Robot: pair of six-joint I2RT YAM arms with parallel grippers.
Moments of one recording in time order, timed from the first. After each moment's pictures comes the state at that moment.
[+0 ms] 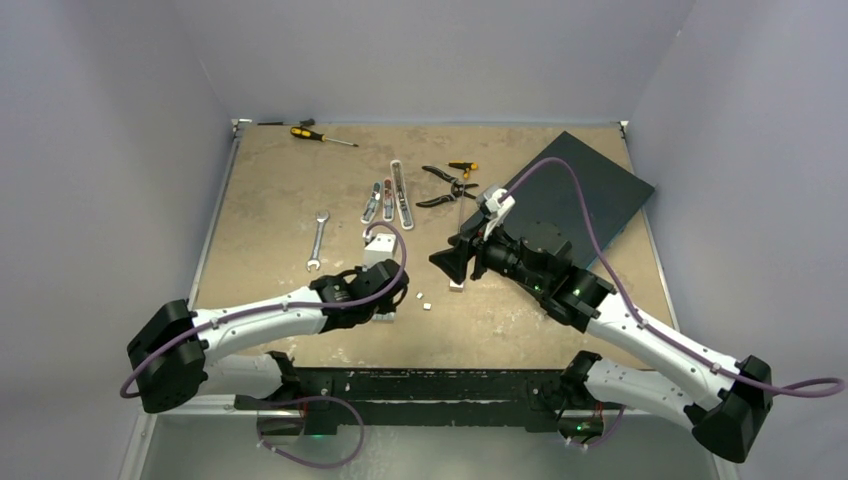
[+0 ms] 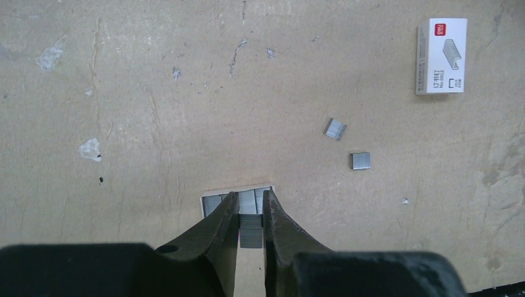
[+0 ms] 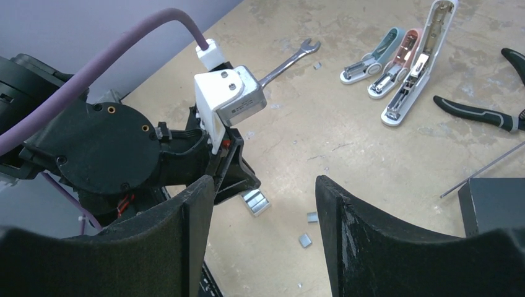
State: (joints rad) left arm -1.00 1.23 0.71 -0.44 -0.50 -0.75; right arm 0.82 0.93 0.78 -0.02 -0.17 0.31
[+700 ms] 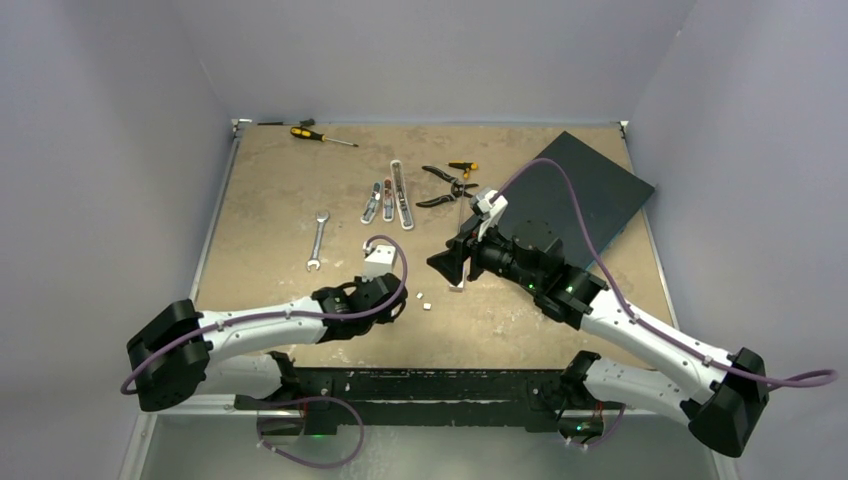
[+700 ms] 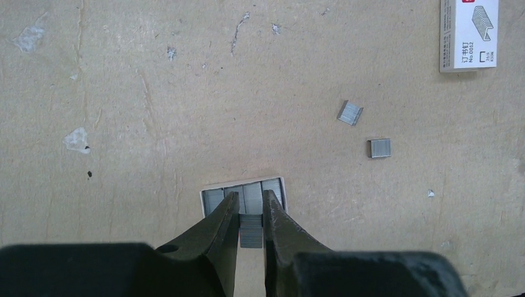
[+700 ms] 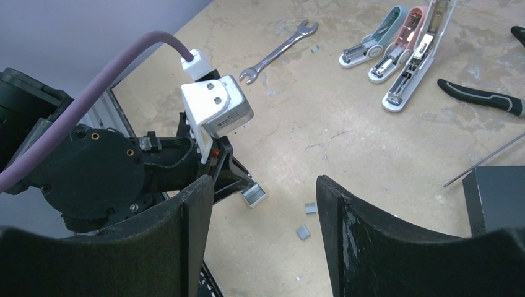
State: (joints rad) left arm -1.05 1.22 0.60 -0.35 -0.53 -0.76; right arm 0.82 0.97 0.77 -0.02 -0.17 0.31
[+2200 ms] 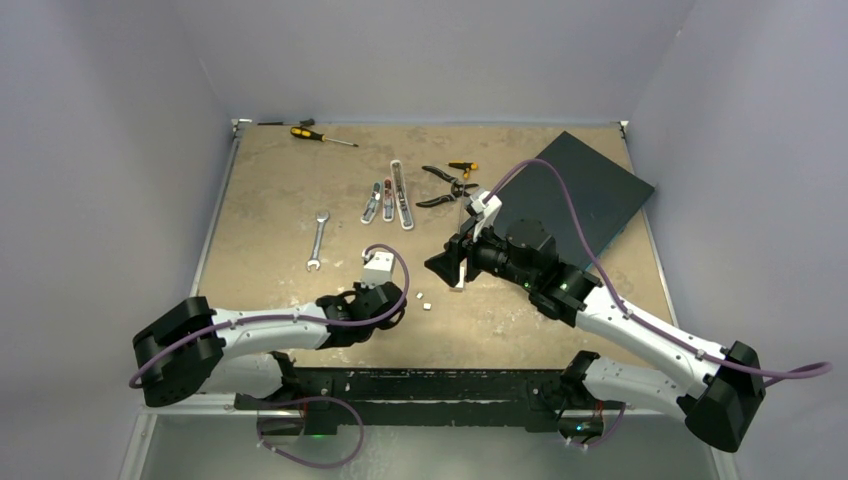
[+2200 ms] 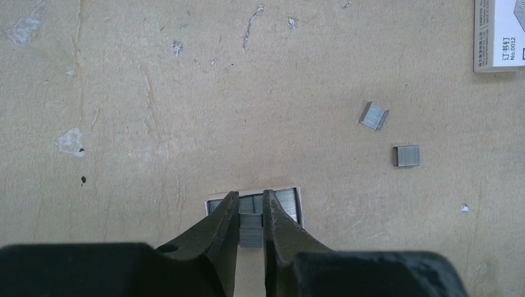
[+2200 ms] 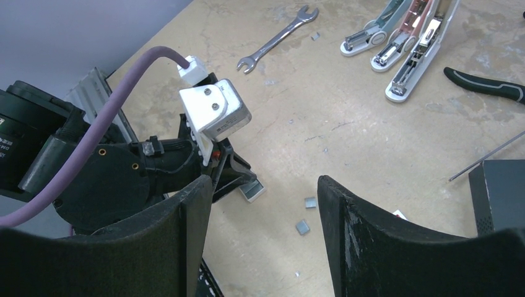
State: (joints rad) left arm -1.07 1.25 0.51 -0.21 -0.59 -0.76; right arm 0.82 1.01 0.77 -0.02 -0.18 0.30
